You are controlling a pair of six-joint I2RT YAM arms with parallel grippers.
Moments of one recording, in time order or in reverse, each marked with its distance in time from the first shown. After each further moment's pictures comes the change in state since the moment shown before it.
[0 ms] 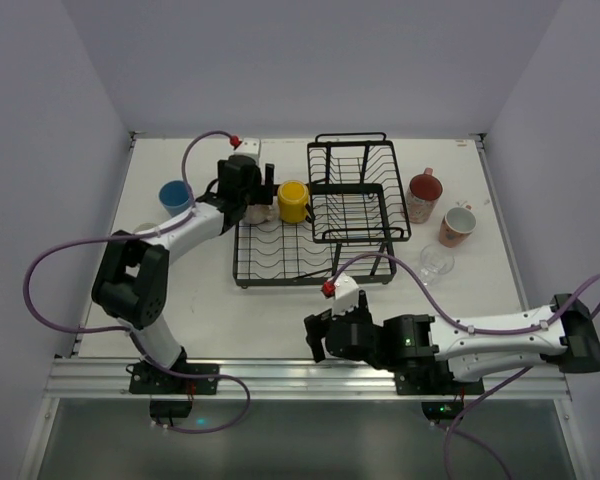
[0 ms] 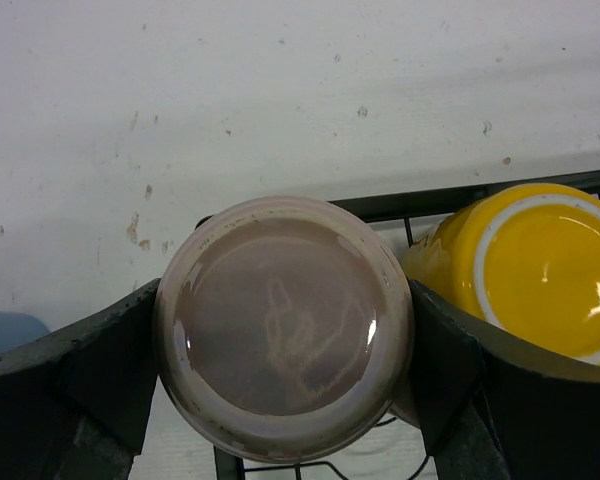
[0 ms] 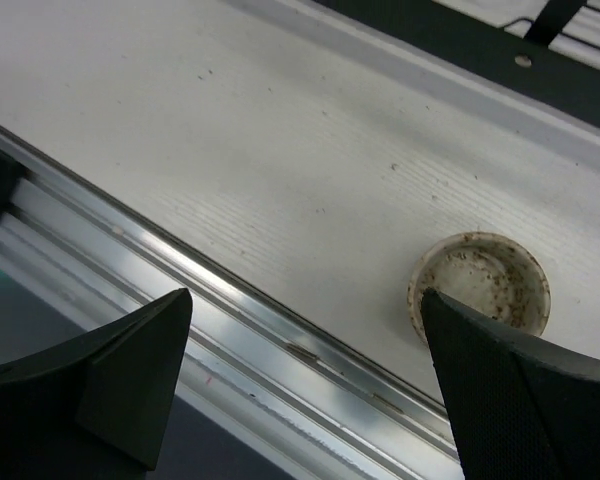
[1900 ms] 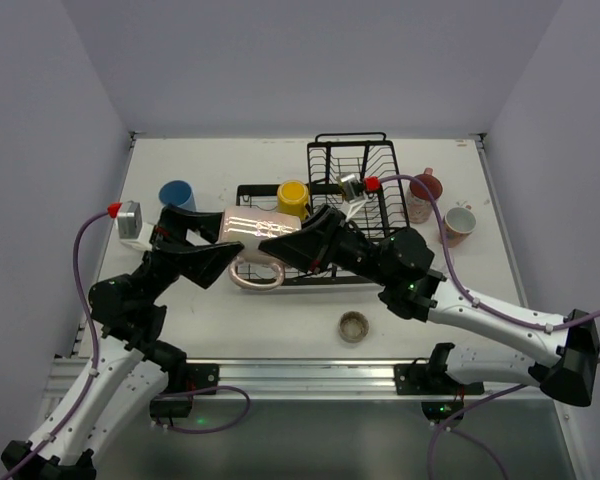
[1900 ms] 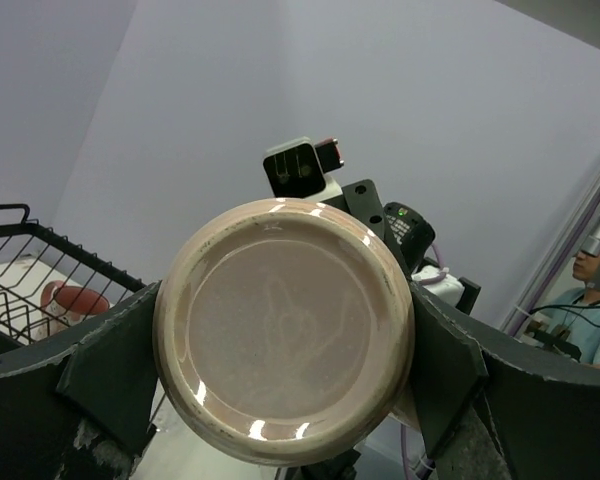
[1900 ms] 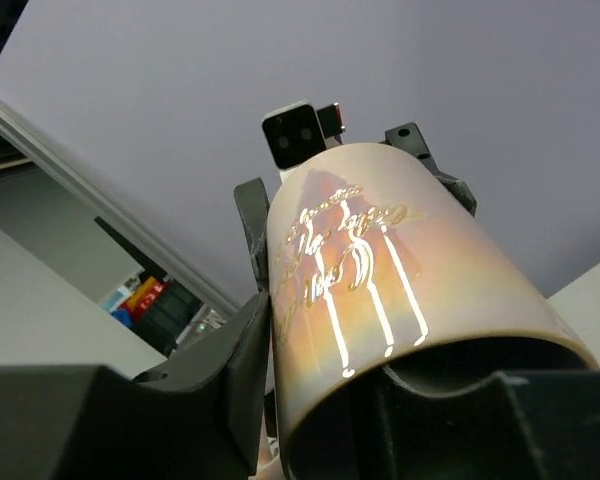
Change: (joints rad) left arm 0.006 -1.194 -0.618 0.669 0.810 -0.822; right arm -0.476 0.035 0.198 1.145 -0.817 0.087
